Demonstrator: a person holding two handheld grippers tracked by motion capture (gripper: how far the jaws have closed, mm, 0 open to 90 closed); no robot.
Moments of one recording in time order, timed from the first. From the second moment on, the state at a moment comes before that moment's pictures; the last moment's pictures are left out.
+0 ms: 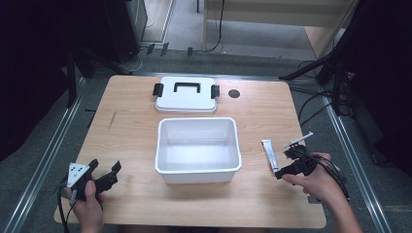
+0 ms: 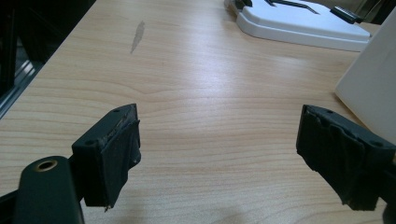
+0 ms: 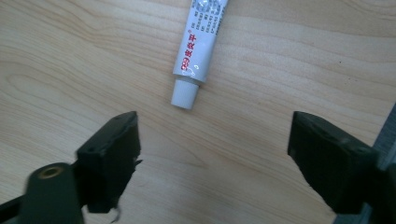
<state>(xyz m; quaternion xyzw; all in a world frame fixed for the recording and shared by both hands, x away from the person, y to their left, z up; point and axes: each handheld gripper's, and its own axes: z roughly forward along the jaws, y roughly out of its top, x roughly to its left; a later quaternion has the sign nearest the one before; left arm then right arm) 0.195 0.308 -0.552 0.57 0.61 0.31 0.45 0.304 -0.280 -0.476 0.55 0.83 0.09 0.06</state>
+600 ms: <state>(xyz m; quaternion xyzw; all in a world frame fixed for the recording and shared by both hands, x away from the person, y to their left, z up) 0.196 0.308 -0.552 0.58 0.61 0.31 0.45 0.351 -0.251 -0.484 0.59 0.81 0.04 0.01</state>
